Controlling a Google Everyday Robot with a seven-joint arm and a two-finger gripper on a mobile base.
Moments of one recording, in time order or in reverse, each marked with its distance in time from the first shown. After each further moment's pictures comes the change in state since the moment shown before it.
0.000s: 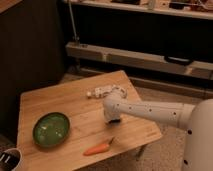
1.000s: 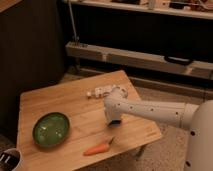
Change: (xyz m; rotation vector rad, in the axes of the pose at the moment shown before) arm -0.003 0.002 -0.010 0.000 -0.005 0.000
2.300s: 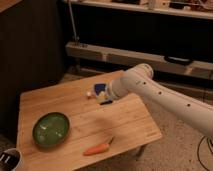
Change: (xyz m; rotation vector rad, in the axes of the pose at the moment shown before) arm 0.044 -0.058 -0.207 0.407 0.303 -0.186
